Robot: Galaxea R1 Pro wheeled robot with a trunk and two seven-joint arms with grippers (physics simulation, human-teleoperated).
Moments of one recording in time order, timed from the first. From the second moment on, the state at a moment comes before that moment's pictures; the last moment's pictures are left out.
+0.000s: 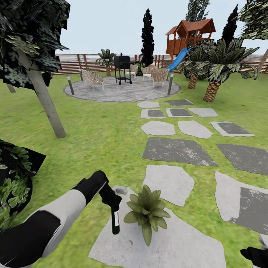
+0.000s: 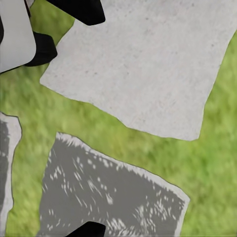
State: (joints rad) left arm -1.02 -0.08 -0.43 -0.34 -0.17 1.02 -0.81; right arm -0.21 -0.03 -0.85 -1.53 0.97 0.85 0.94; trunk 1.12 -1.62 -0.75
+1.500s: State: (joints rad) left arm -1.19 -0.08 -0.51 -0.04 -0.17 1.02 -0.81; right arm -0.21 -0.03 -0.85 -1.46 0.97 1.04 0.94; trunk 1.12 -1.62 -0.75
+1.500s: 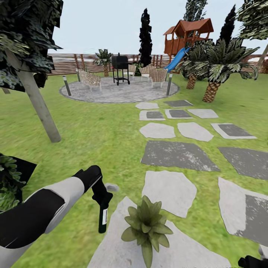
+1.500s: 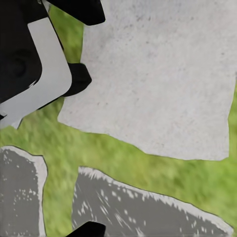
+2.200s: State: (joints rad) left arm -1.13 -0.08 -0.50 -0.04 -0.17 1.02 -0.82; right arm -0.21 -0.03 -0.85 -1.45 0.97 1.04 0.94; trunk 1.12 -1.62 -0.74
